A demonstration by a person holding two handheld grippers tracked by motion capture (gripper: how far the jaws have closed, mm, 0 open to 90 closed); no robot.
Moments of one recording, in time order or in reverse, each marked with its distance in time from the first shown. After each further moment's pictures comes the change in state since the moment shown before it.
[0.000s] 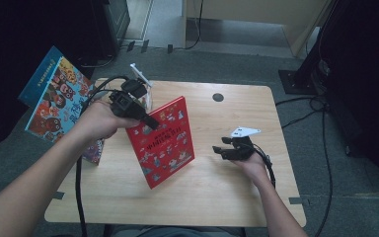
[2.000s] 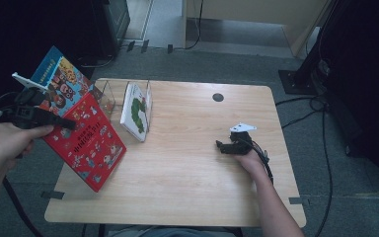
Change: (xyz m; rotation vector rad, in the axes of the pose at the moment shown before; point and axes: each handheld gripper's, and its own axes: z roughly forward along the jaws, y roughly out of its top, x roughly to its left) left arm 0.119 -0.148 -0.088 -0.206 0.167 -0.519; right arm -0.023 -0.006 0.027 0.053 -0.241 0.064
